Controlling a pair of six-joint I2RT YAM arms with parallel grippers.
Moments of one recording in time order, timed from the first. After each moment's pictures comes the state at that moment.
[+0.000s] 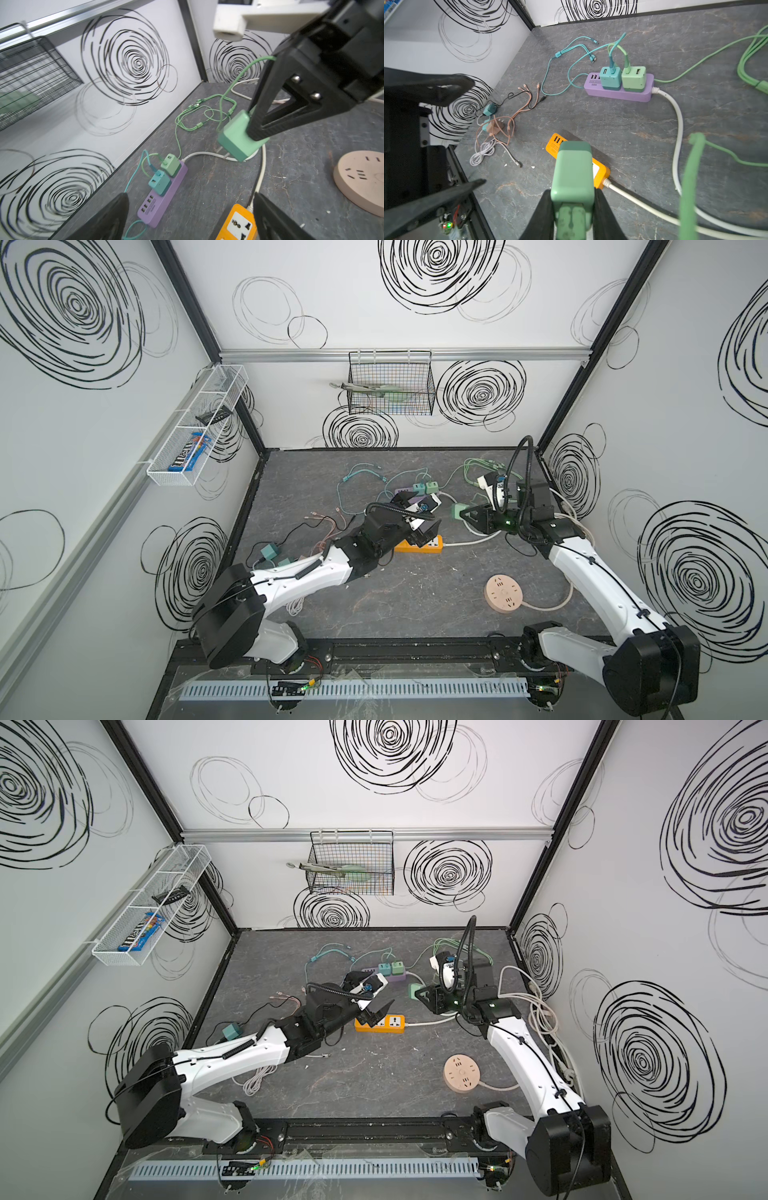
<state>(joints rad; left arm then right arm) -0.86 1.38 0.84 0.33 -0.16 0.29 0.21 1.16 0.90 -0.44 -0.56 0.08</state>
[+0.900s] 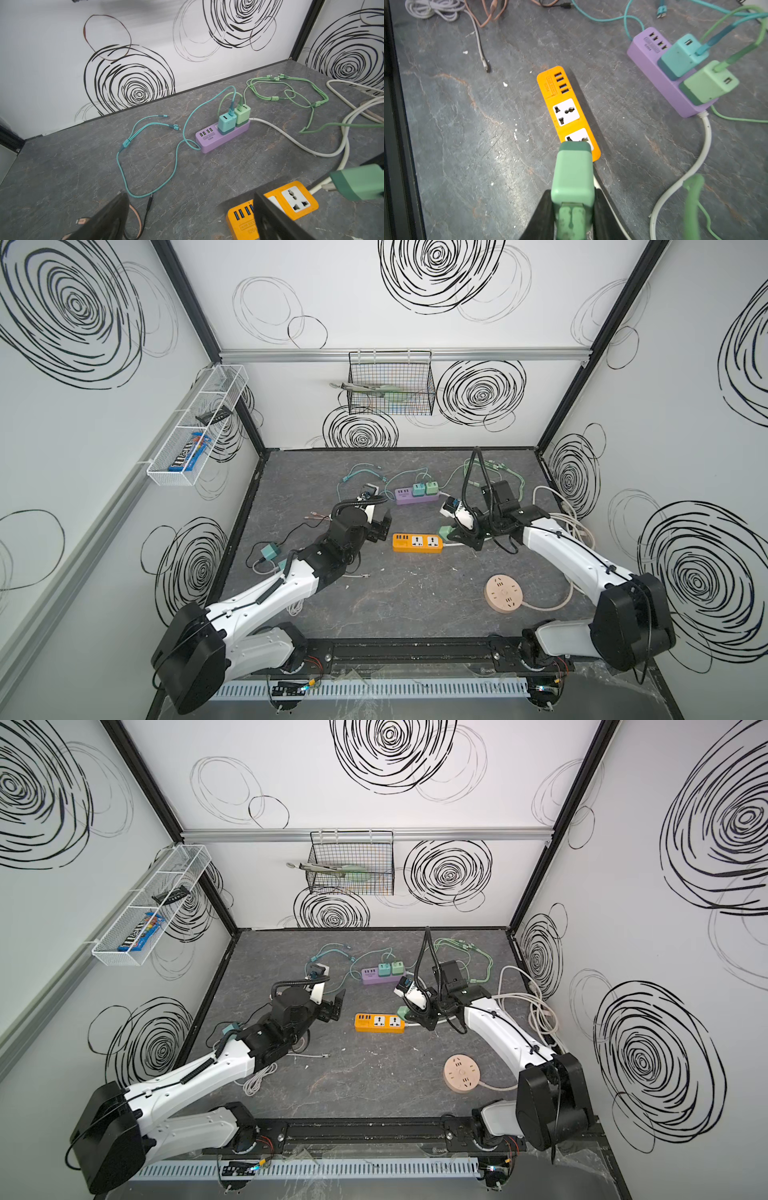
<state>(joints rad) -0.65 1.14 0.70 0.06 -0.34 -0.11 0.38 1.38 0.98 -0.66 -0.47 -0.70</state>
